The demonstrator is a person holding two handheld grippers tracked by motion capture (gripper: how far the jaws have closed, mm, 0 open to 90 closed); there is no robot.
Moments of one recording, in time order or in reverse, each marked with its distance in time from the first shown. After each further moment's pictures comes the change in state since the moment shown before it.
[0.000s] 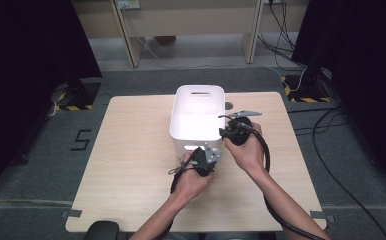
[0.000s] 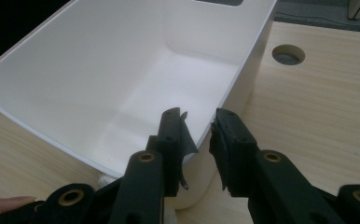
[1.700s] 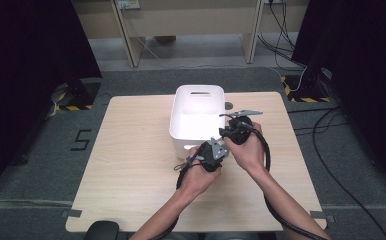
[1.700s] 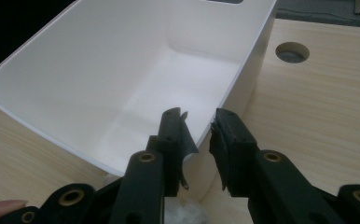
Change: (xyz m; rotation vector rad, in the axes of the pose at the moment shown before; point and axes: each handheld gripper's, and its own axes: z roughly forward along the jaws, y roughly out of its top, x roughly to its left) left arm -0.009 0.026 -0.004 -0.066 0.000 0.023; right arm -0.002 0.002 0.000 0.008 0.018 0.017
